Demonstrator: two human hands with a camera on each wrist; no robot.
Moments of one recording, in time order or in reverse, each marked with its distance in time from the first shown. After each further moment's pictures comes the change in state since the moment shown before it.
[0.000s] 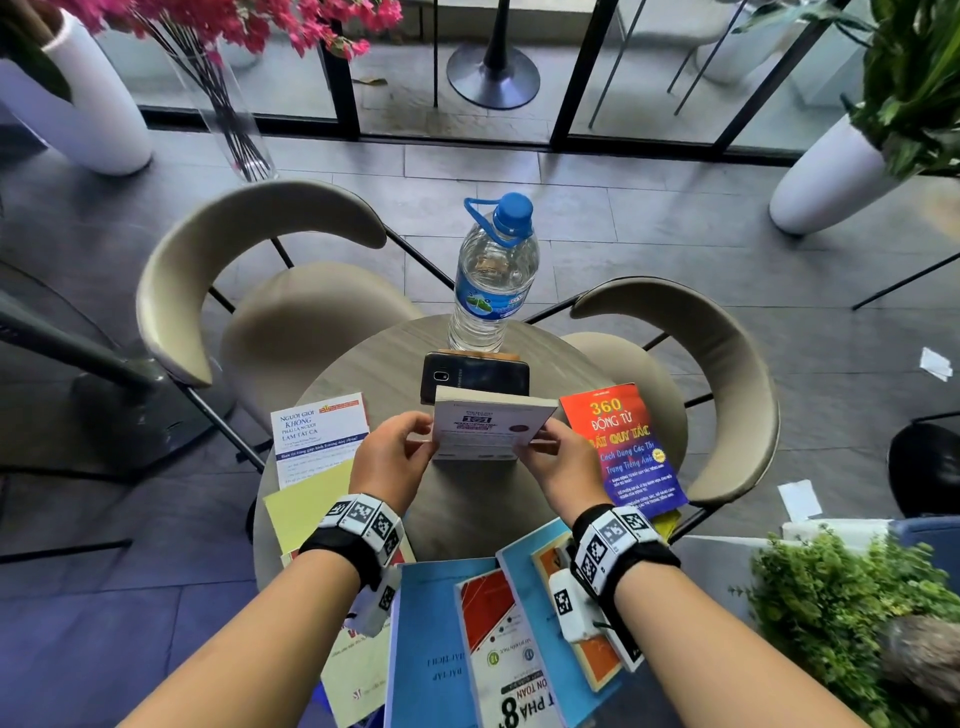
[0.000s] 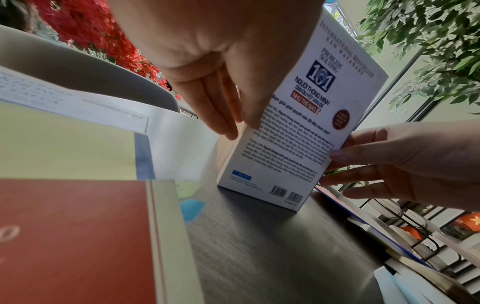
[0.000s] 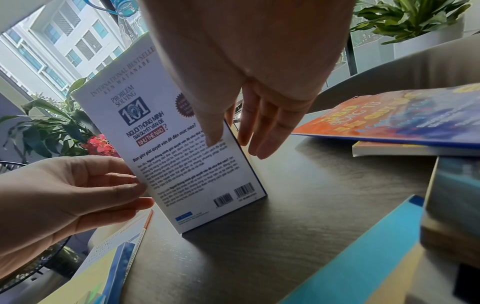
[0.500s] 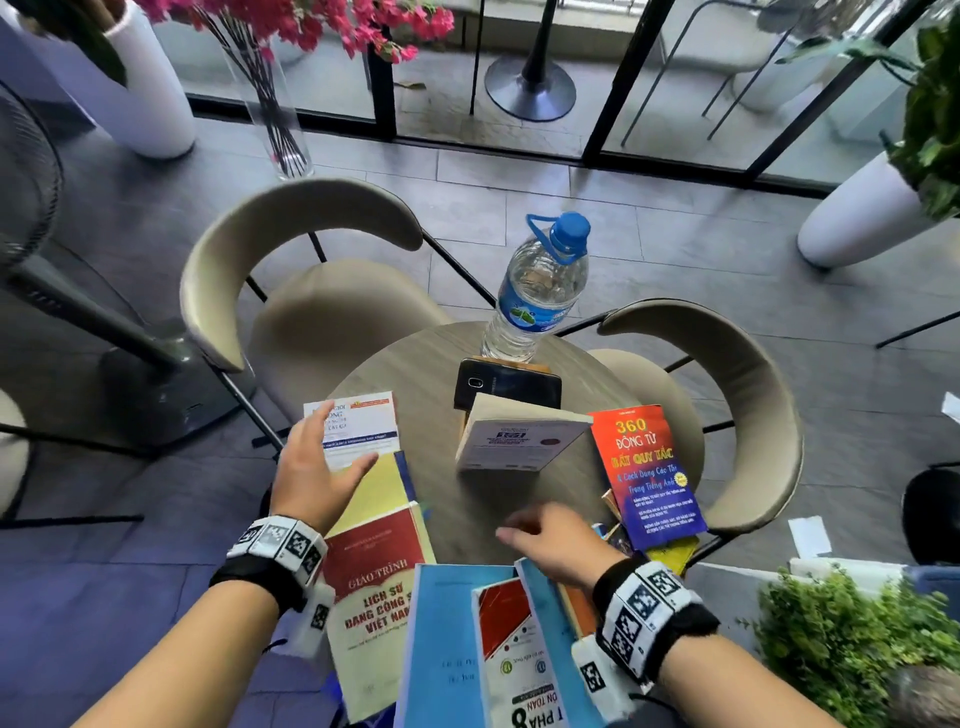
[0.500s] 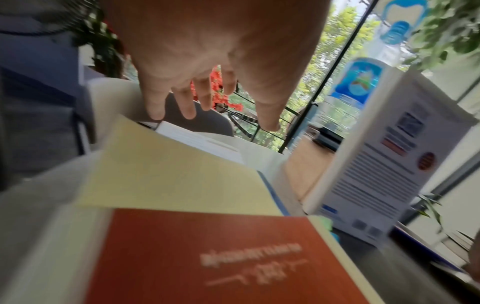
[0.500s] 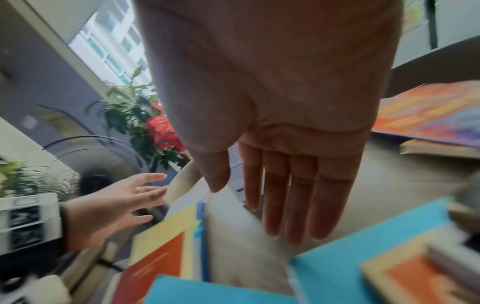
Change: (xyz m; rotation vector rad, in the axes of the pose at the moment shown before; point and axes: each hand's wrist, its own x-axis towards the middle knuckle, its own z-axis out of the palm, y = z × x) left_hand -0.017 -0.076 -0.081 0.092 0.213 -0.148; right_hand -0.046 -0.019 0.021 -0.421 -0.564 0.232
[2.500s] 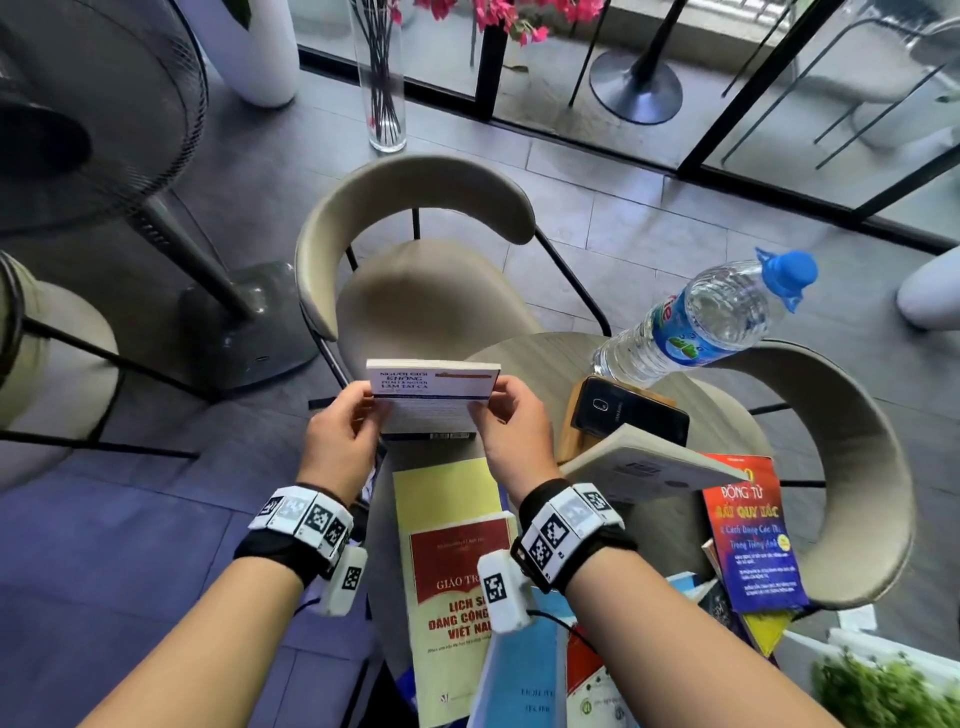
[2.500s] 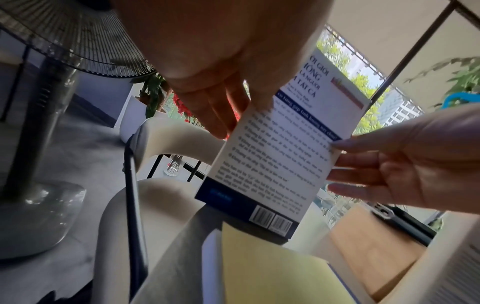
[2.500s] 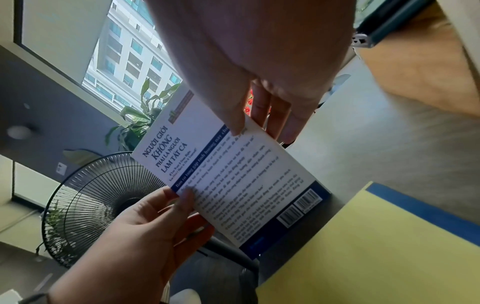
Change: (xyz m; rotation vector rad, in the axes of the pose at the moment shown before) left_hand 0.031 -0.055 -0.067 -0.379 0.132 0.061; right_hand 0.073 -0.206 0.054 0.539 0.376 -0.388
